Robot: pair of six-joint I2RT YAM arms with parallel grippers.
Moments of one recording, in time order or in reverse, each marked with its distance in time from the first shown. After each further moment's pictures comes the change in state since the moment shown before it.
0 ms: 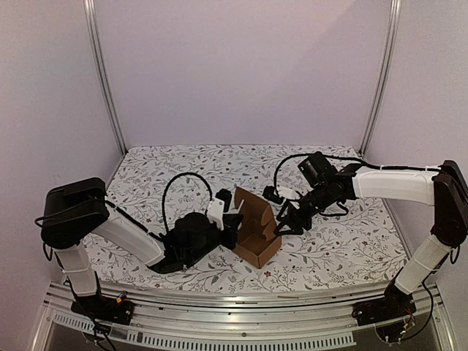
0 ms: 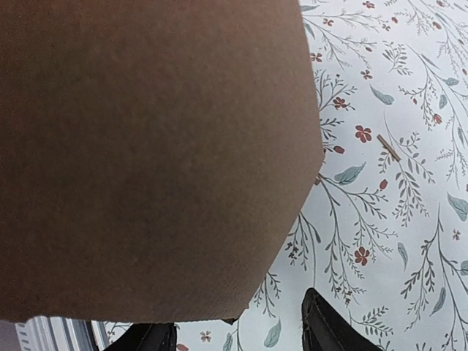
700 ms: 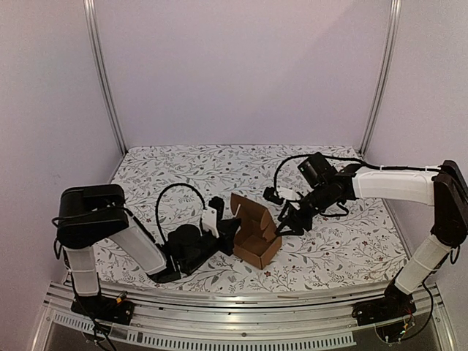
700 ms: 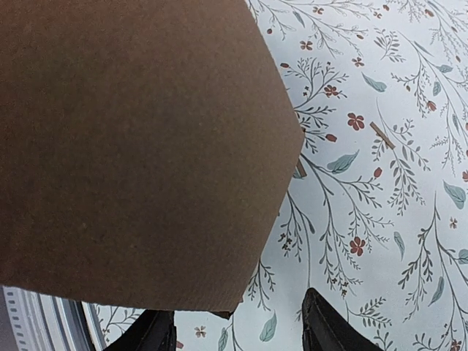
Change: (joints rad) left arm -0.015 0.107 -0.103 0.340 -0.004 -0.008; right arm 0.001 0.000 -0.003 0.000 0.047 0.022
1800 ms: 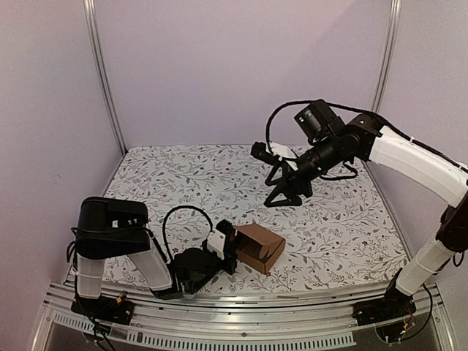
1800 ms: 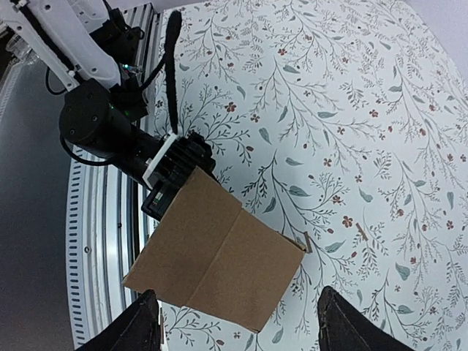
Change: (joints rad) left arm -0.141 0.147 -0.022 0.132 -0.196 0.174; right arm 0.116 -0.061 0.509 -0.426 -0.016 -0.013
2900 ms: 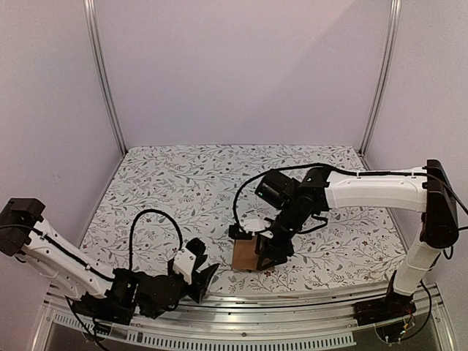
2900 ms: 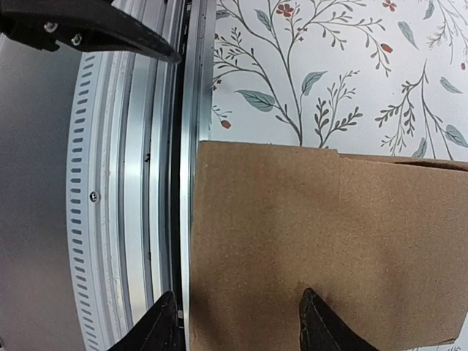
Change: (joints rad) left arm -0.345 -0.686 -0.180 -0.818 -0.299 -0.237; right arm 0.225 0.174 -0.259 0.096 0.053 0.025
